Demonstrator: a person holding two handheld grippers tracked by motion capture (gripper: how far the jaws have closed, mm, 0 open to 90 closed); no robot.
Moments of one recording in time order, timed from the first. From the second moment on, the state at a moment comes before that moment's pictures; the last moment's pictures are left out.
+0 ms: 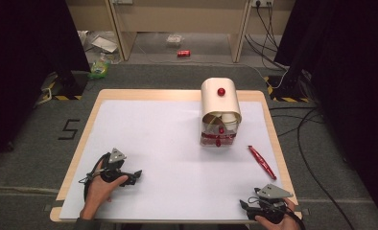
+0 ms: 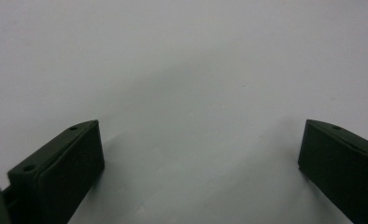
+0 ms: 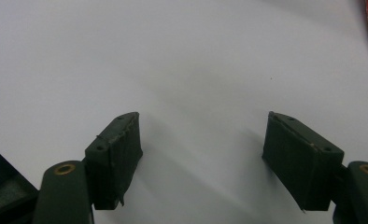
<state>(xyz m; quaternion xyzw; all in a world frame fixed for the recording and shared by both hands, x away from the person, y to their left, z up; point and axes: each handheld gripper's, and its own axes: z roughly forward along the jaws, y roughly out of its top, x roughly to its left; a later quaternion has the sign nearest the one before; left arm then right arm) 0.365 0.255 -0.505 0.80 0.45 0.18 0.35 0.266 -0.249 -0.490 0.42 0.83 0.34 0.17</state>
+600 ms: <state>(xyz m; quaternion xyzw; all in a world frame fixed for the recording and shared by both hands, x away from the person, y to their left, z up) 0.365 0.255 -0.505 0.80 0.45 0.18 0.35 0.258 -0.252 -0.496 0.42 0.81 0.36 0.19</state>
